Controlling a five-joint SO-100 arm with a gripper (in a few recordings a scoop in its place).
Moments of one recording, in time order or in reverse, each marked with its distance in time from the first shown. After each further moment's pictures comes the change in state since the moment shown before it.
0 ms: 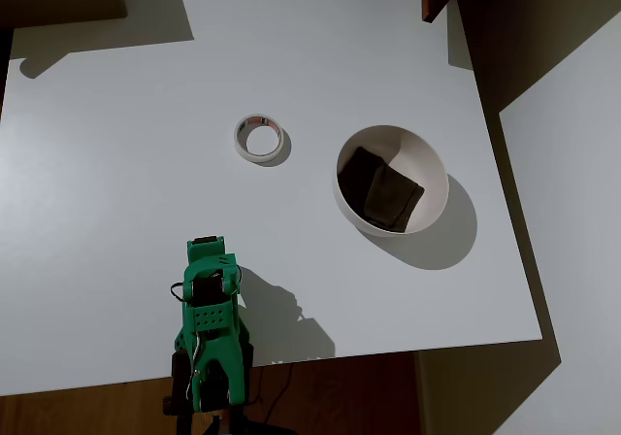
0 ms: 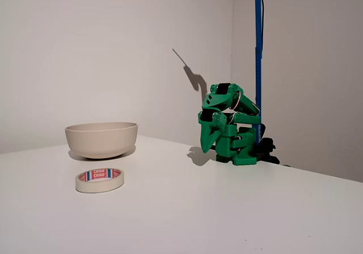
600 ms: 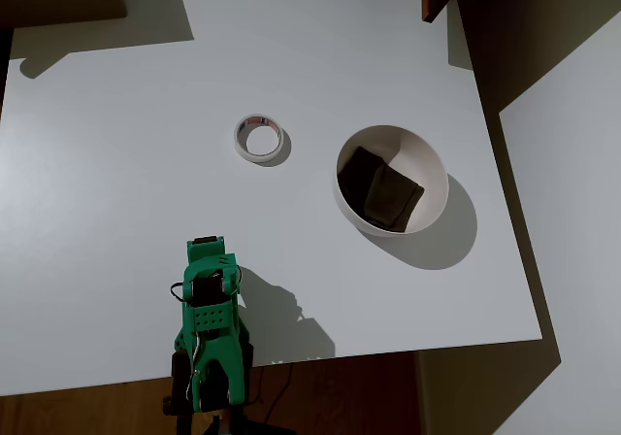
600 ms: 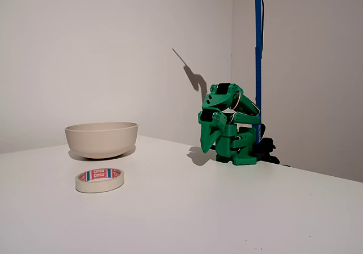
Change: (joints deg) arm 0.0 0.0 0.0 0.0 0.0
